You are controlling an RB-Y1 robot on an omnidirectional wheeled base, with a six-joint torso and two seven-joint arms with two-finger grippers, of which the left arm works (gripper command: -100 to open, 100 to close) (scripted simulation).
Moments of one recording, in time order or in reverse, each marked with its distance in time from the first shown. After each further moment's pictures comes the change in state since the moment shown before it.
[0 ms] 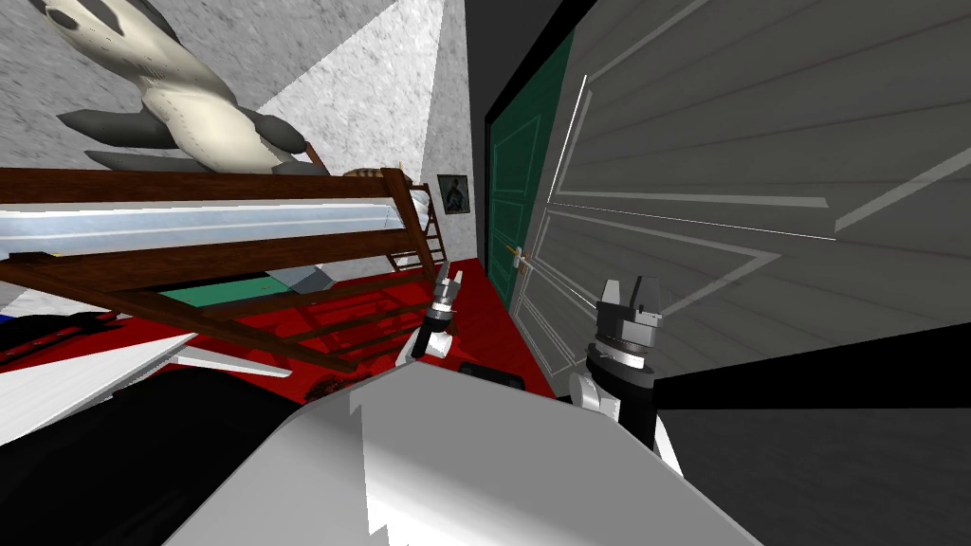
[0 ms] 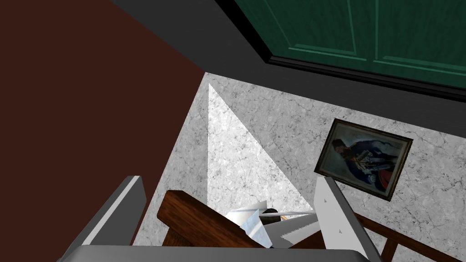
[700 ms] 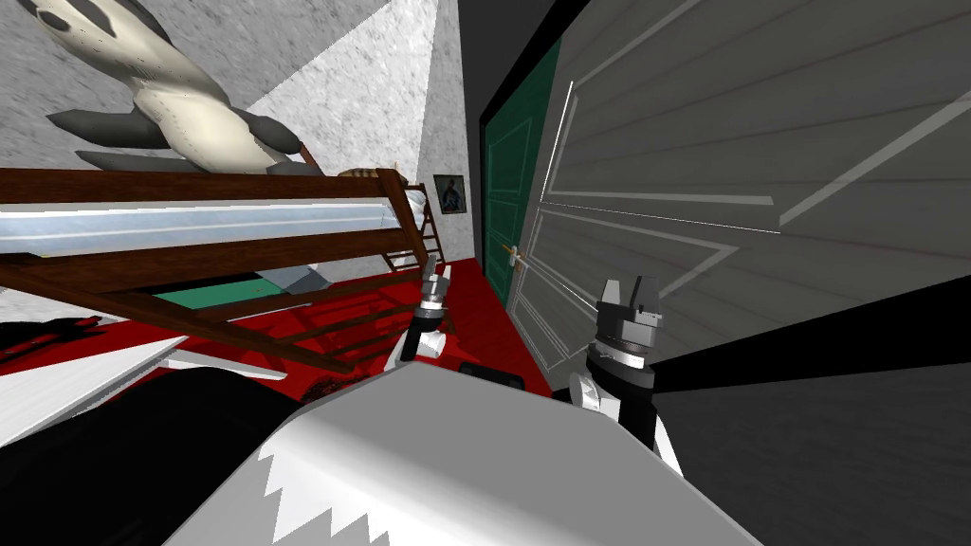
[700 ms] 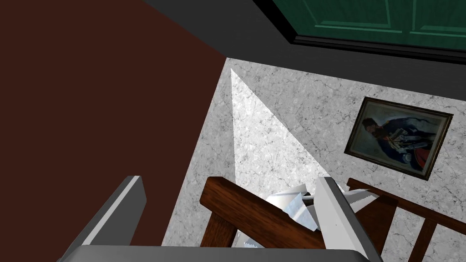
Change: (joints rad) arm 0.050 -0.033 0.057 -0.119 0.017 0.025 -0.068
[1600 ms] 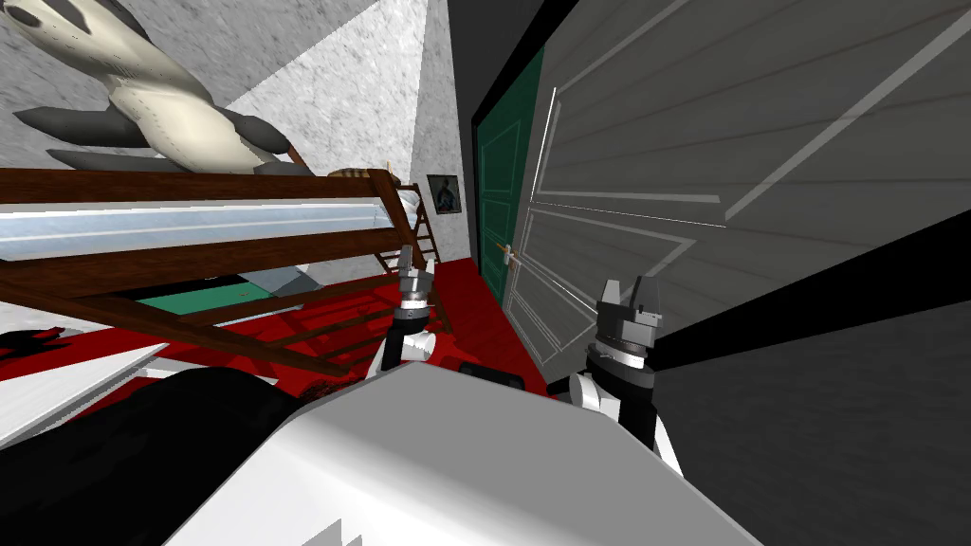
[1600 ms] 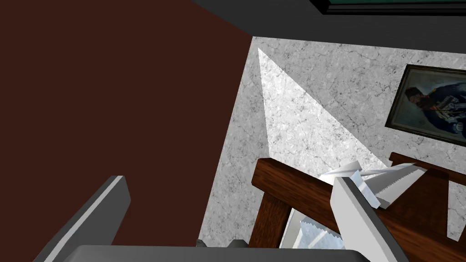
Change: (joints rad) arm 0.076 -0.051 0.068 -0.173 0.021 0.039 -0.084
